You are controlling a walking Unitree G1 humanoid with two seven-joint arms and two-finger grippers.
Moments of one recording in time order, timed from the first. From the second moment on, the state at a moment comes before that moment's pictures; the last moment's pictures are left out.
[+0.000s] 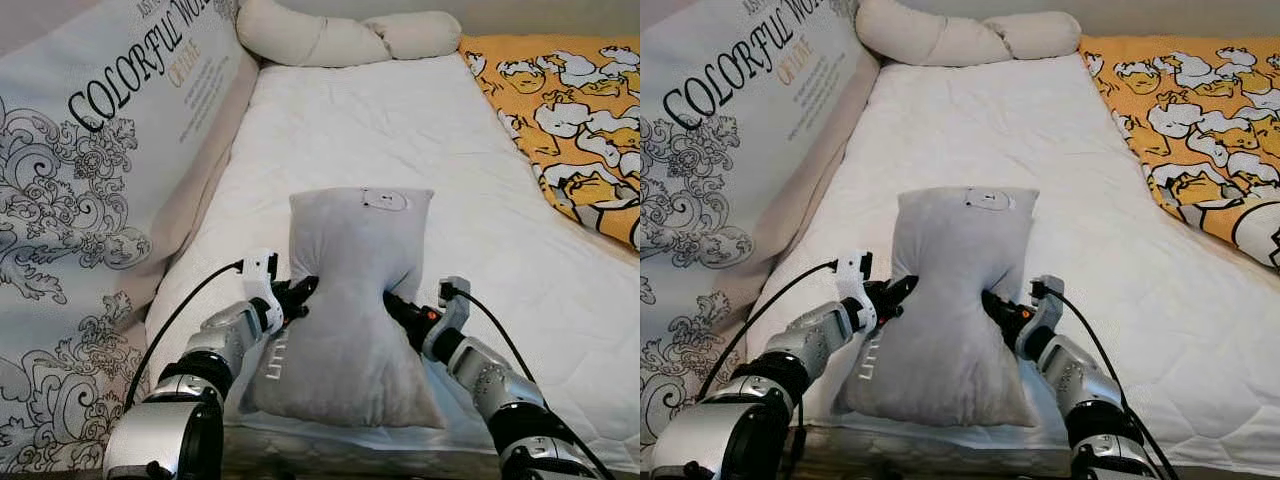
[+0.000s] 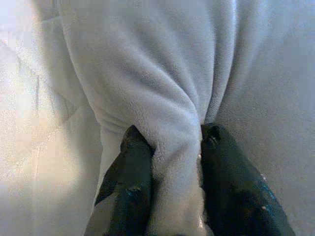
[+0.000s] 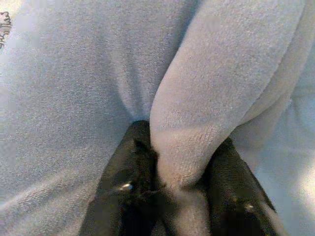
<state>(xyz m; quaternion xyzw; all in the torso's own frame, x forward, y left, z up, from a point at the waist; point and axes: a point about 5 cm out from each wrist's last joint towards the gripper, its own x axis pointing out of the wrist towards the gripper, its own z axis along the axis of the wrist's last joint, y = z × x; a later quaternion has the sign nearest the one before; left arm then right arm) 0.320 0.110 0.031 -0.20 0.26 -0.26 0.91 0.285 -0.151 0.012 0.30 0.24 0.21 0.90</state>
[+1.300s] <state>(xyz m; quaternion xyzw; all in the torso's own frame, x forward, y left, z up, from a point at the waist) 0.337 0.103 0.118 -0.06 0.05 -0.27 0.96 0.308 -0.146 0.089 0.30 0.04 0.11 0.95</state>
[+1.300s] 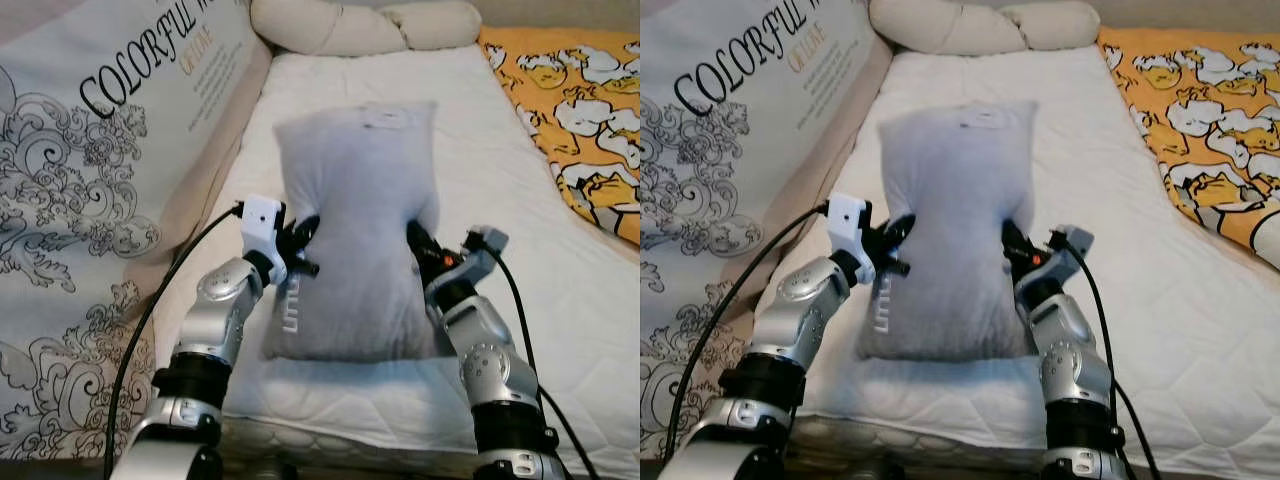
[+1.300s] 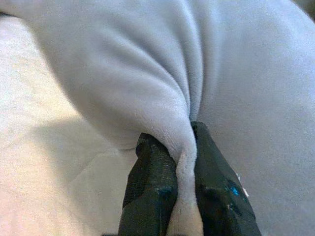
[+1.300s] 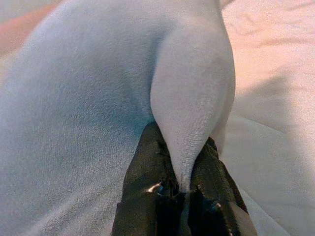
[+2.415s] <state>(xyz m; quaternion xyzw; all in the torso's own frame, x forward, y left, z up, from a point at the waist) 0.335 0.100 0.129 -0.01 0.05 -0.25 0.97 0.304 -0.142 0.094 0.26 0.06 0.06 0.96</state>
